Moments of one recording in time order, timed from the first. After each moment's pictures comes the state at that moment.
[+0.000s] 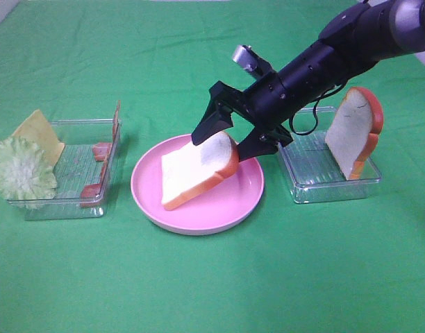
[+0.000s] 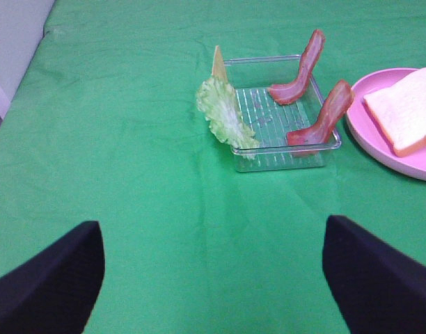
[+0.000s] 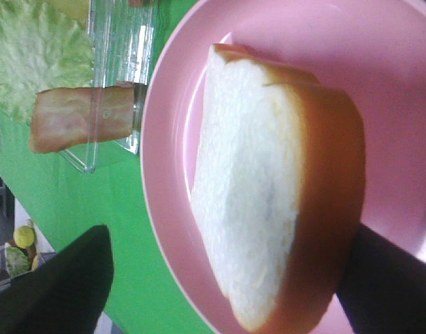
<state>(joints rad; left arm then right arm) 0.04 -0.01 -0.50 -0.06 1.04 0.03 0.30 2.15 -1.44 0.90 0.90 -0.50</state>
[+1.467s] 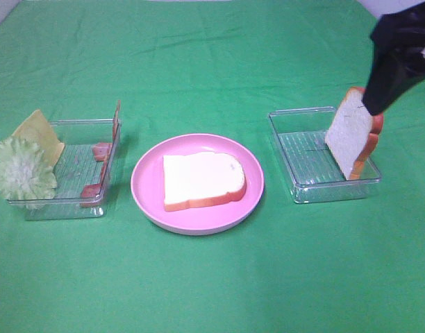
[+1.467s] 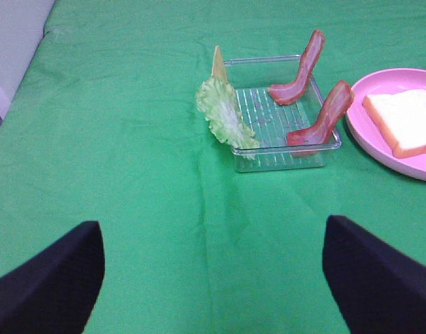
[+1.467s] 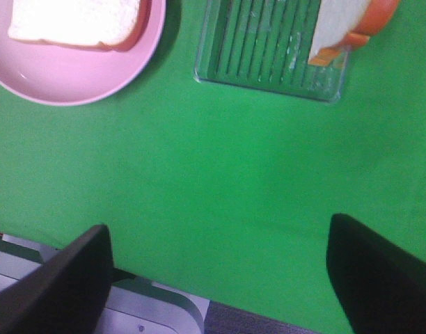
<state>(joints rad) 0.04 -0.01 -0.50 -0.06 1.04 0.03 0.30 1.31 -1.22 0.04 1.22 0.00</state>
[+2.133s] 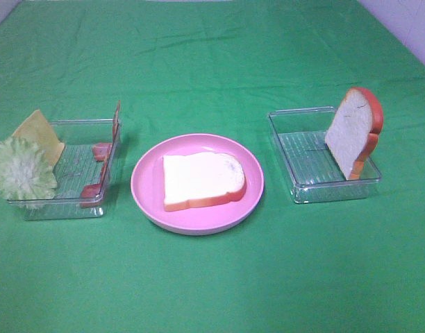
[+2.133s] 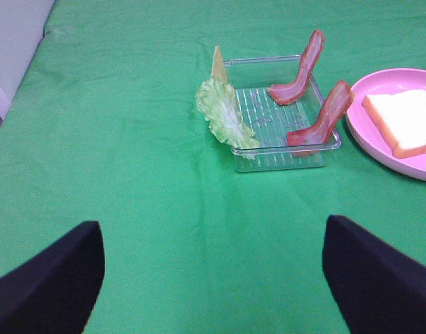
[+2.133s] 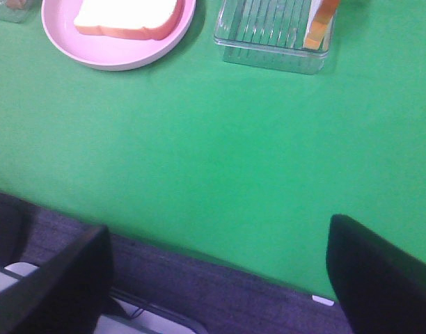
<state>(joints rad) 0.04 -0.01 -0.50 -0.06 1.04 0.03 0.30 0.42 -0.74 0.06 1.22 -0.04</state>
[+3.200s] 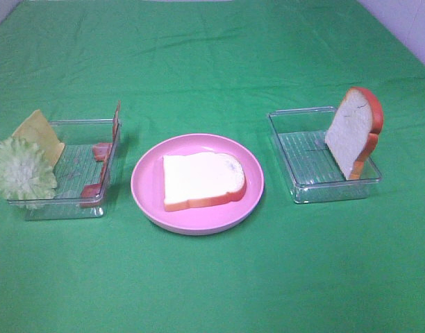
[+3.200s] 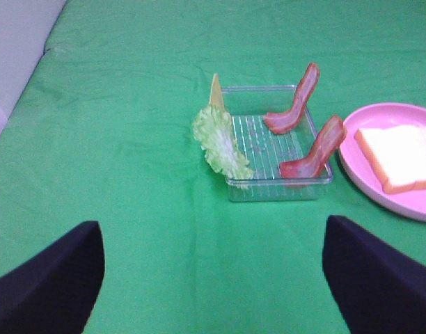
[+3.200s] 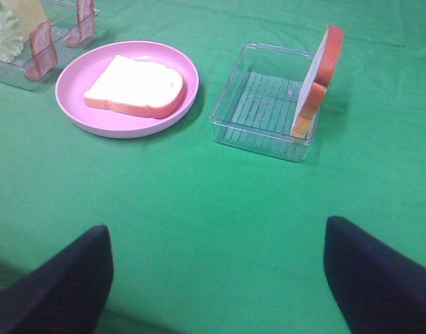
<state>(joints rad) 0.04 0.07 -0.52 -0.07 0.95 -0.01 0.30 0.00 -0.51 0.06 1.06 -0.14</state>
